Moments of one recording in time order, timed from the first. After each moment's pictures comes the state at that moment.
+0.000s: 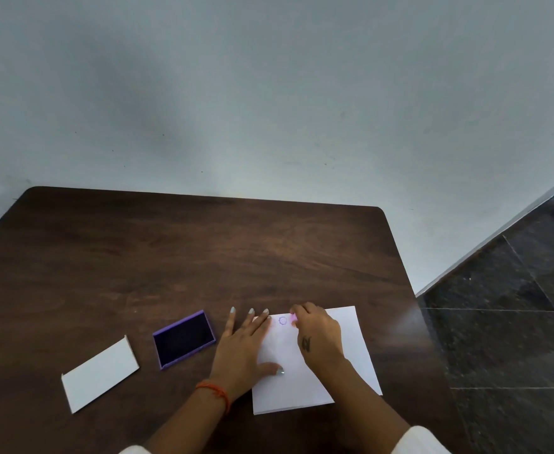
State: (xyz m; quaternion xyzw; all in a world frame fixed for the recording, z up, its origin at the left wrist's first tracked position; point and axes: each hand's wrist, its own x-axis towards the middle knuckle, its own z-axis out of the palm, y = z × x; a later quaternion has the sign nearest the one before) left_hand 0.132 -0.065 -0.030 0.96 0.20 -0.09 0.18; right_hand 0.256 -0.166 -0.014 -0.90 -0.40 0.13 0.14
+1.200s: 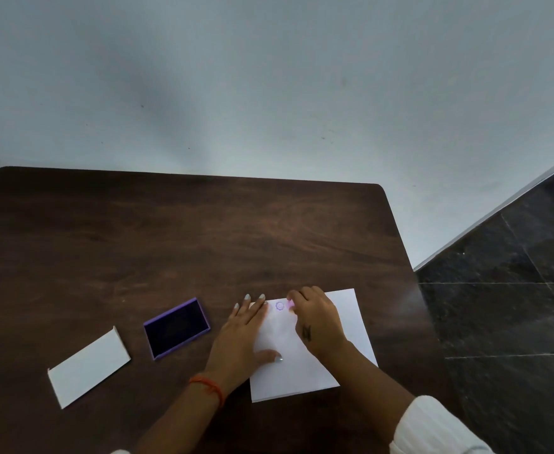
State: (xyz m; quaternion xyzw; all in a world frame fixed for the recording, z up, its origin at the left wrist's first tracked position) left_hand 0.133 -0.064 -0.039 0.92 0.22 -0.11 0.31; right_hand 0.263 -0.170 -0.028 -0.86 -0.47 0.01 0.20
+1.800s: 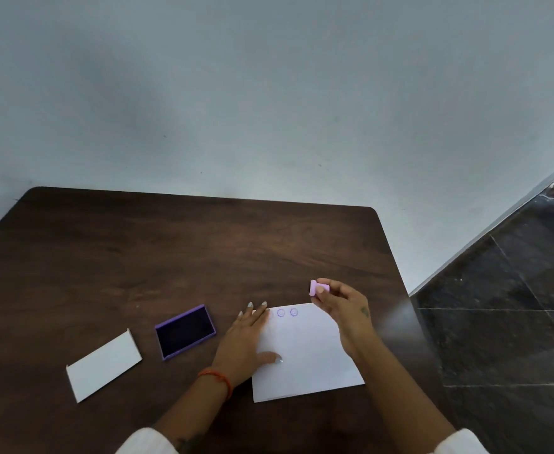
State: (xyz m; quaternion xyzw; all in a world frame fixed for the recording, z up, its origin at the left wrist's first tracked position) left_hand 0.130 -0.065 -0.027 0.92 0.21 -0.07 0.31; right_hand 0.271 -0.191 0.044 -0.69 -0.03 0.29 0.66
